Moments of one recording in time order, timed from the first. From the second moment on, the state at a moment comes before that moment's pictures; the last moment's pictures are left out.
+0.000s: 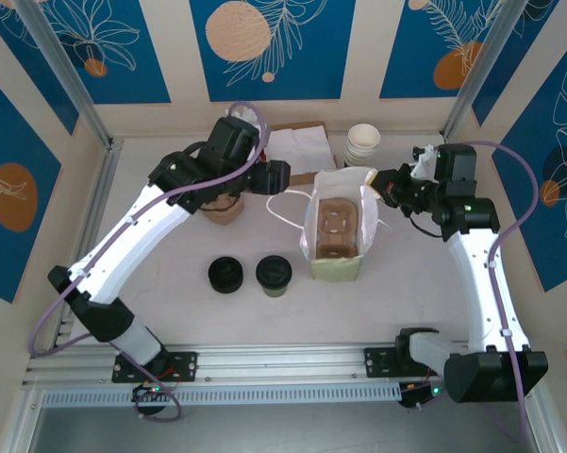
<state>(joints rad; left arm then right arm) -0.77 1.57 1.89 -1.02 -0.12 -0.47 -0.01 1.13 1.27 -0.80 -0.66 0.82</state>
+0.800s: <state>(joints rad) -0.91 1.35 1.18 -0.66 -0.20 -0.45 -0.09 1.27 1.17 -0.74 -0.72 0.98</state>
